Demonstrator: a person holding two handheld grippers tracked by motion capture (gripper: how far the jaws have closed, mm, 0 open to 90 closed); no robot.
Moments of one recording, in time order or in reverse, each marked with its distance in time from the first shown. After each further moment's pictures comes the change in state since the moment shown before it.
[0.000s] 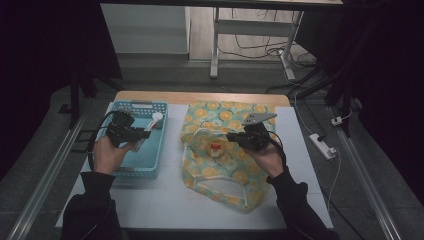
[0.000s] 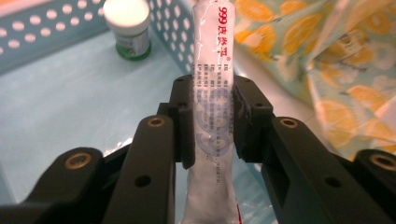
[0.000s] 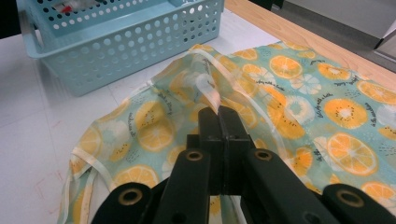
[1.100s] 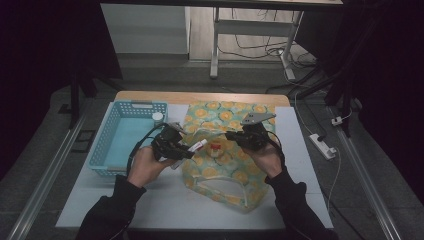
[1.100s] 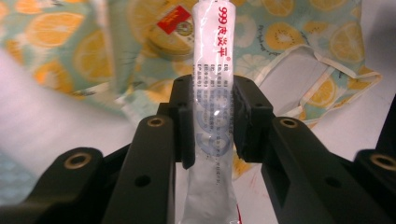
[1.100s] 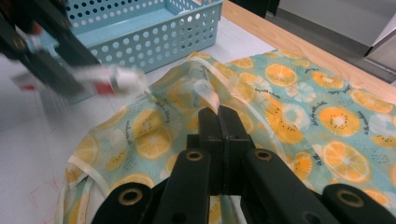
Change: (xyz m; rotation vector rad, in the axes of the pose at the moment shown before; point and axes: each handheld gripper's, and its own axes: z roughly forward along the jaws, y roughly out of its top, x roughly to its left) left arm -0.119 0.030 0.051 0.109 -0.239 0.269; right arm 0.006 0.005 0.000 -0.025 -0.025 -0.013
